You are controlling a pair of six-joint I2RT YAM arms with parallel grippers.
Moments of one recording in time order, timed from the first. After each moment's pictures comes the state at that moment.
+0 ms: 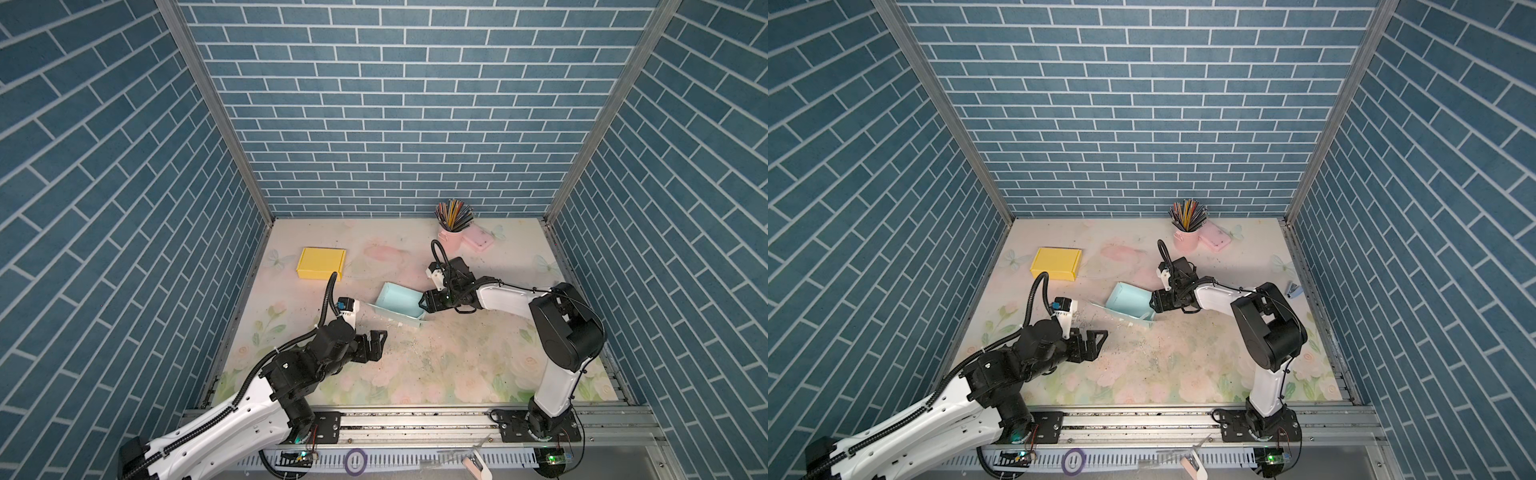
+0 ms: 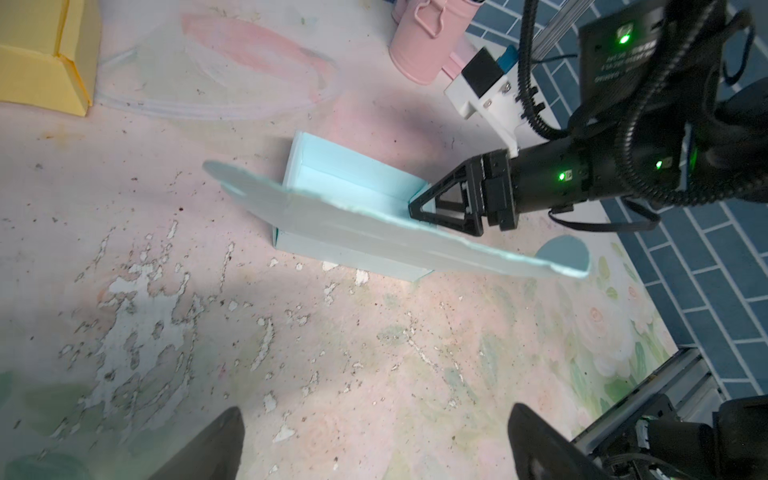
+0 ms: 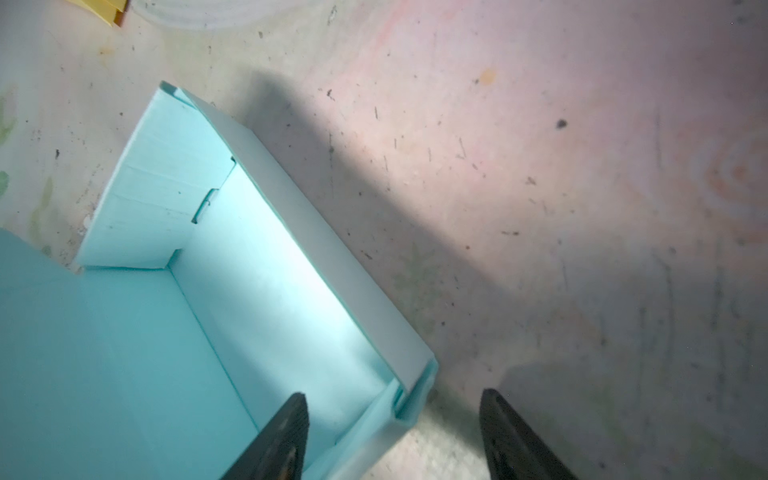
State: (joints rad) left arm -0.89 0.70 0.57 -0.48 -0.17 -0.69; right arm 0.62 1.80 1.02 -0.20 -0.28 0.27
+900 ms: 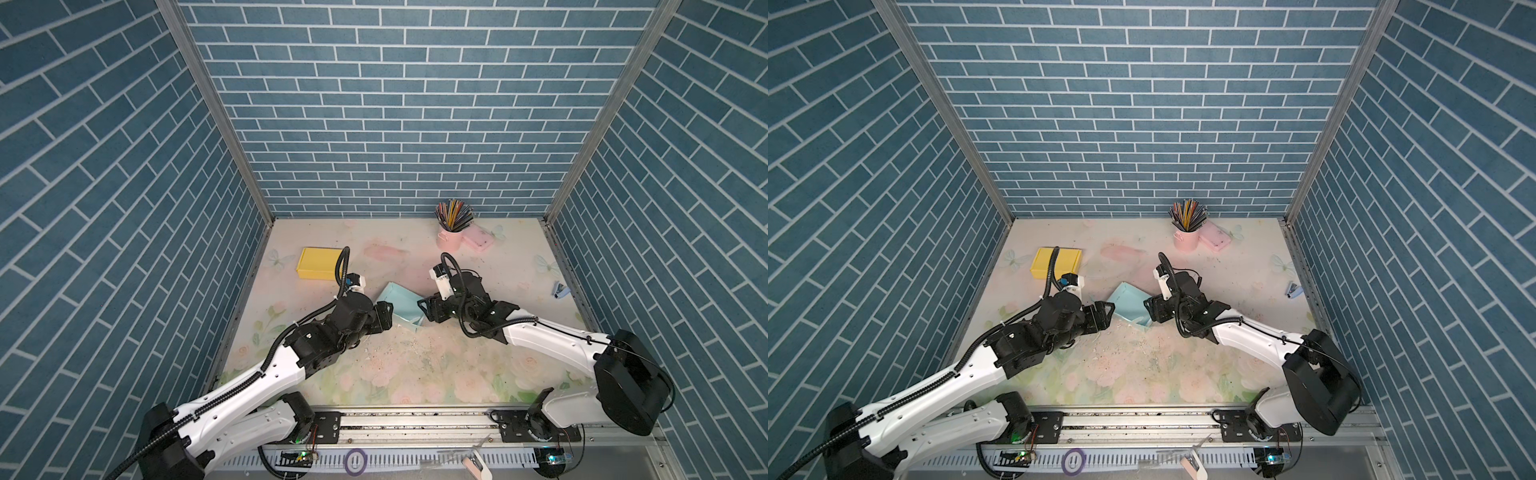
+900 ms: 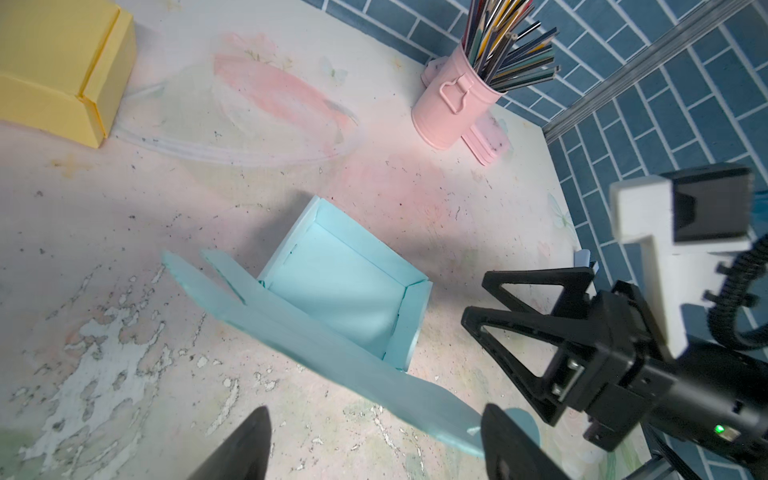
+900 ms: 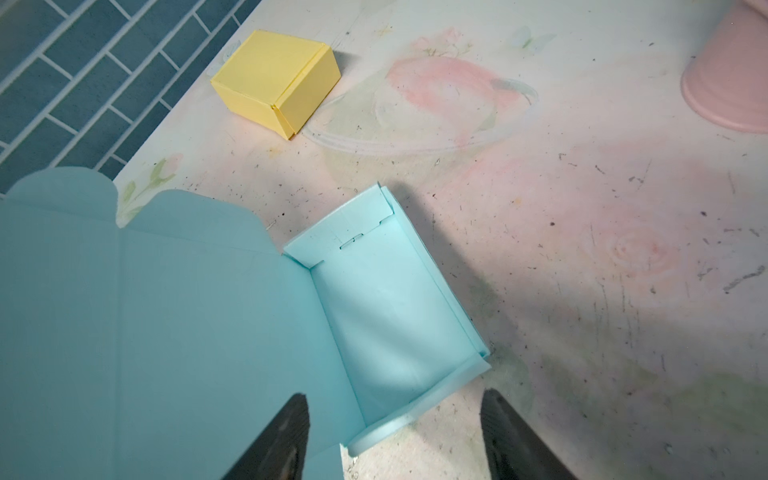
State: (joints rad) left arm -0.83 0.98 0.74 -0.42 -0.21 -0.84; right arm 0.79 1.39 0.77 -0.02 -0.08 0.32
